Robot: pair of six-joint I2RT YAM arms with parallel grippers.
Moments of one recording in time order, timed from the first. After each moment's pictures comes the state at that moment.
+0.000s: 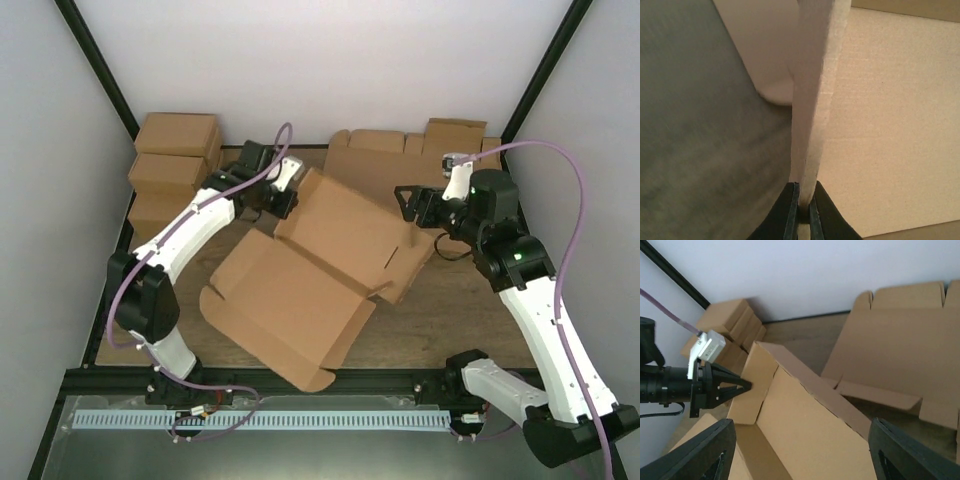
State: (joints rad) left arm -0.47 1.69 1.56 -0.71 0.21 0.07; right arm 0.30 0.96 1.23 -0.62 -0.22 0.40
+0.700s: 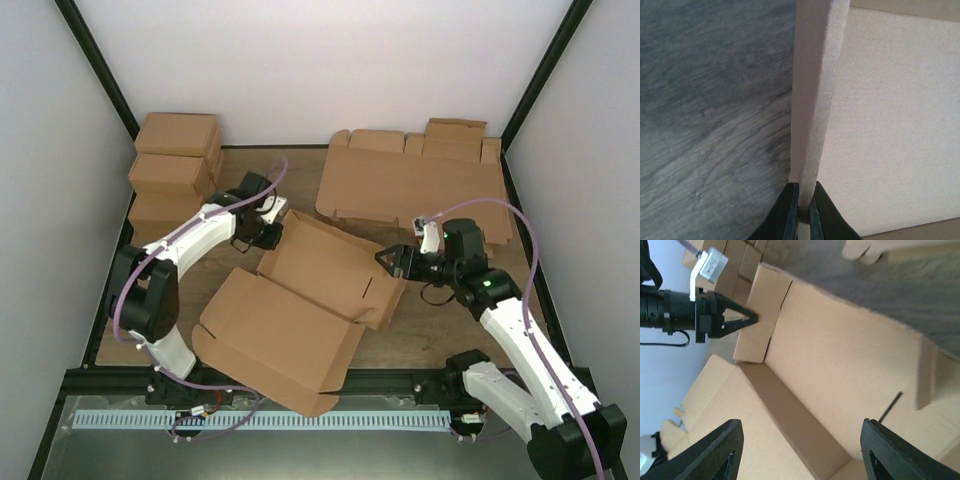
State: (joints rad) left arm -0.42 1.70 1.27 -0.76 0.17 -0.05; right arm 0.31 0.83 0.77 -0.57 -0.50 0.51
